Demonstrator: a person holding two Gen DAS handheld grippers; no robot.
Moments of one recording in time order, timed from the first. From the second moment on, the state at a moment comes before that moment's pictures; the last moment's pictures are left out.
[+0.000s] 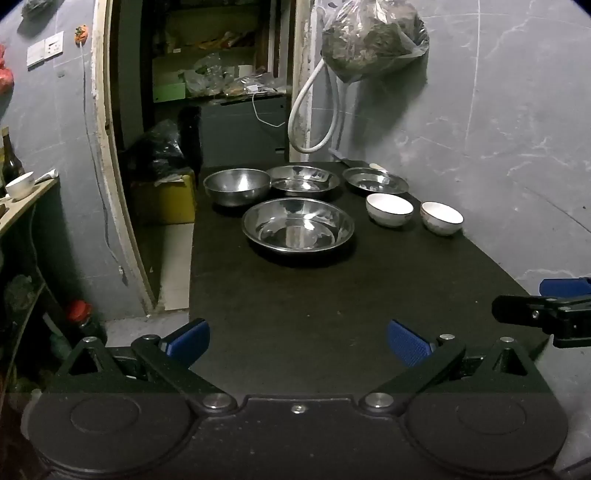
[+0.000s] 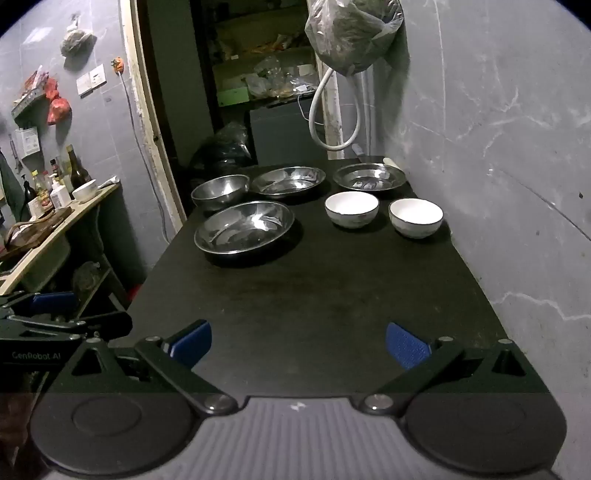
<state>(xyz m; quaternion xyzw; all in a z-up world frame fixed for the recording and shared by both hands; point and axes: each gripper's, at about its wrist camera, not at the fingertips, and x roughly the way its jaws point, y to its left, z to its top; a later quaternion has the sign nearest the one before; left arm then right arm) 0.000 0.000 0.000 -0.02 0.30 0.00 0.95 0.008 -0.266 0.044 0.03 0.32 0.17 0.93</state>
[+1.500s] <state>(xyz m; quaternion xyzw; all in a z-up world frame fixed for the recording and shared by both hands) 0.010 -0.006 -0.006 -0.02 0.31 0.00 0.95 0.019 -0.271 0.033 0.03 0.32 0.18 0.93</state>
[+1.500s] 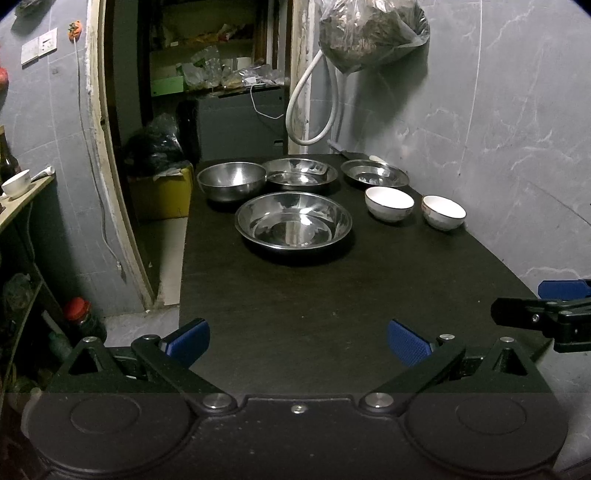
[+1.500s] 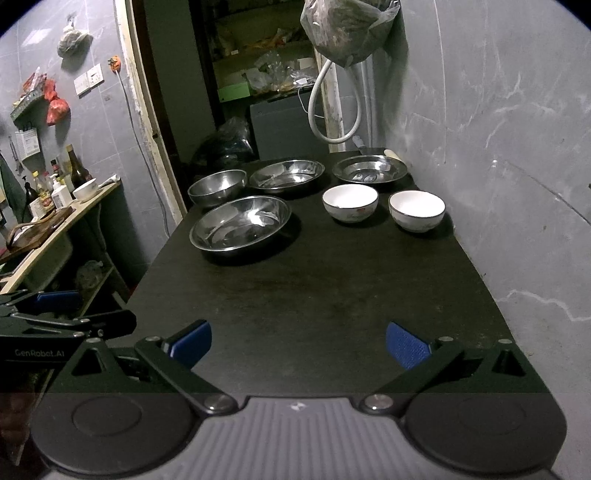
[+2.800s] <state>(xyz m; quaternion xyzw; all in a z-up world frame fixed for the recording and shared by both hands) 0.021 0.002 -0.008 -0.02 0.32 0.00 0.95 0.025 -0.269 0.032 0.04 0.33 0.18 0.93</state>
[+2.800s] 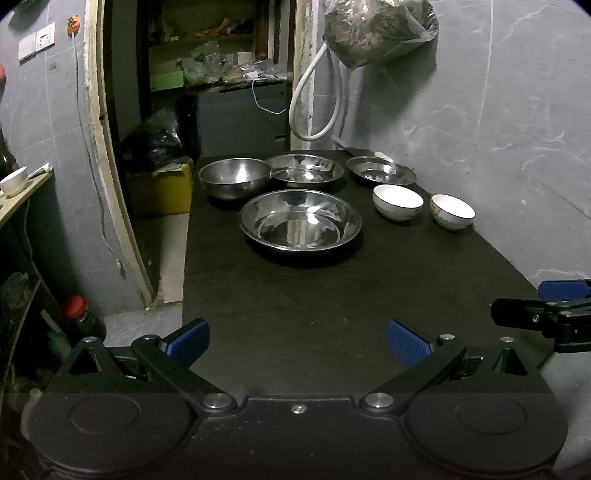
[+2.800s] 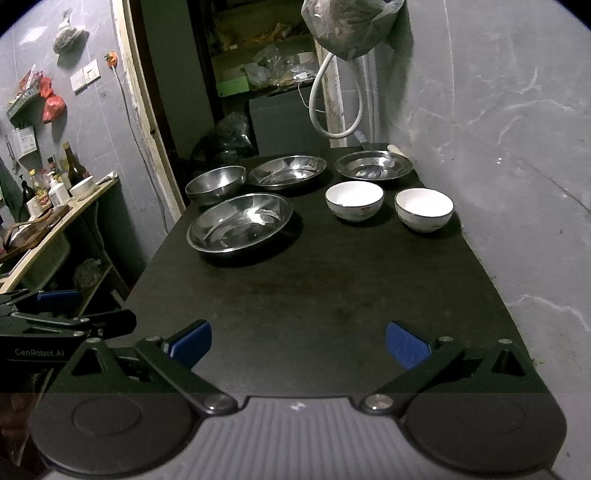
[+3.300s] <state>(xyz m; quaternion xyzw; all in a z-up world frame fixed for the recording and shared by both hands) 0.031 0.008 -0.009 -0.01 0.34 0.01 0.94 0.032 -0.261 0.025 0.05 0.34 0.18 0.92</state>
